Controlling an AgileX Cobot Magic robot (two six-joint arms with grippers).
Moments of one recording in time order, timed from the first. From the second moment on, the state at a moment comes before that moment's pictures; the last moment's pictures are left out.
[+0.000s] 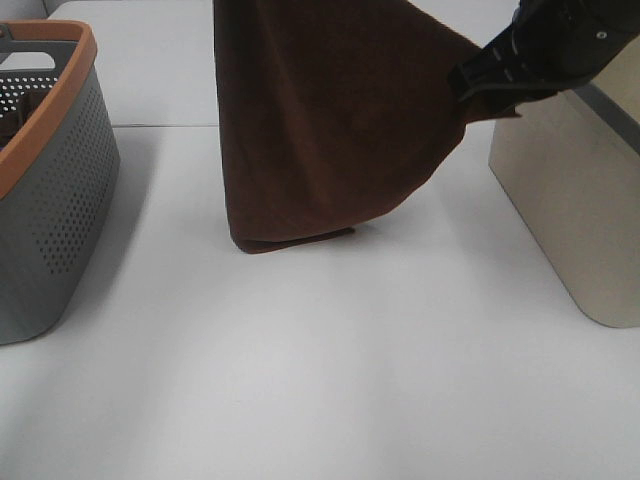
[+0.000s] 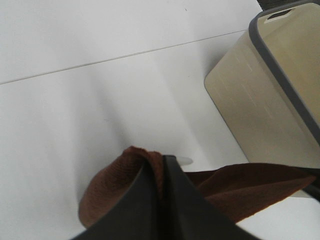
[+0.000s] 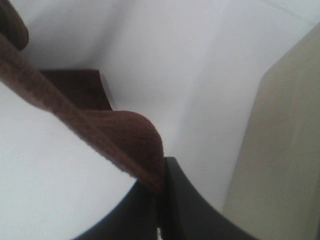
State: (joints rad) left arm -0.40 2.05 -2.40 -0.27 1.22 -0.14; right arm 0.37 1.53 -1.20 -0.14 0.65 0.03
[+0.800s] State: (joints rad) left arm -0.40 2.16 -2.40 0.06 0.93 -0.11; right arm 0.33 1.78 -1.53 -0.53 0.39 0.31
